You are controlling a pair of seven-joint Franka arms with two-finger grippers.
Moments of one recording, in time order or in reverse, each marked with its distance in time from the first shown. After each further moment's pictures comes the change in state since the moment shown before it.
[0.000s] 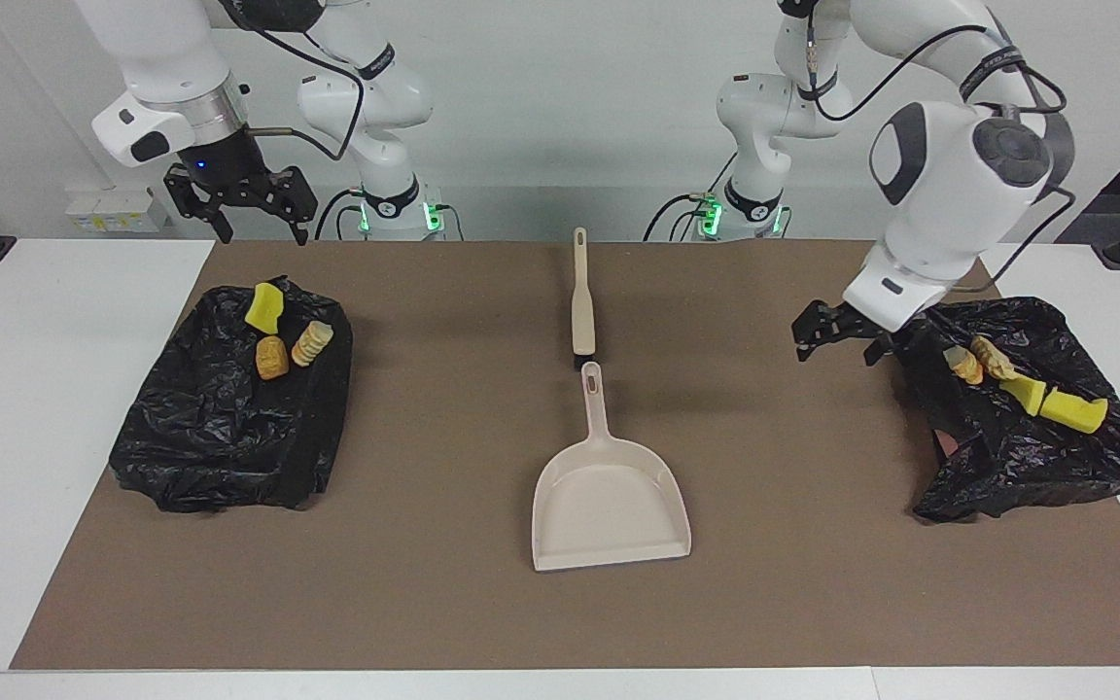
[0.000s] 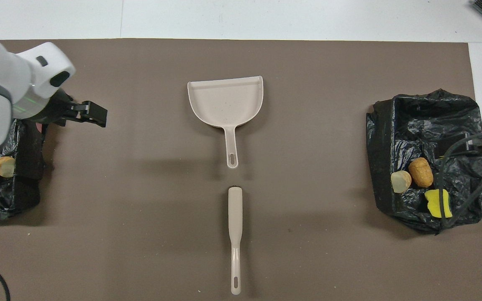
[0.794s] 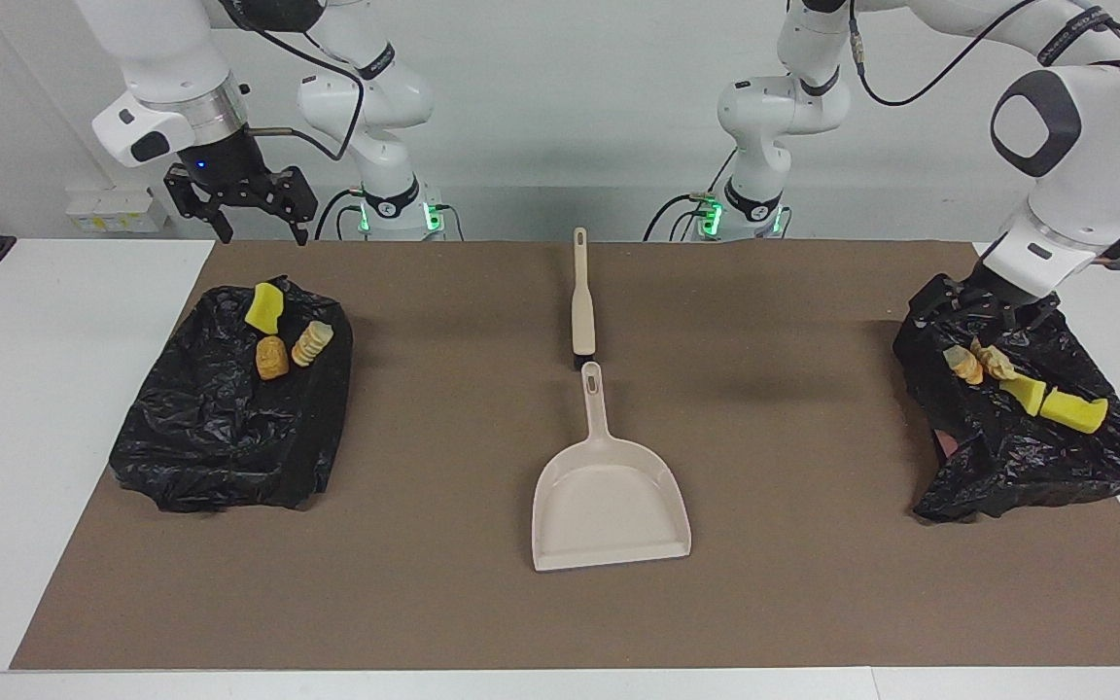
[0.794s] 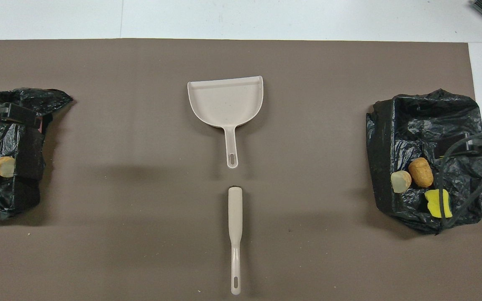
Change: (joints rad) left arm 0.171 -0.038 -0.029 0.000 0.033 -0.017 0.147; right arm 0.000 0.000 0.000 0.000 0.000 0.000 0.000
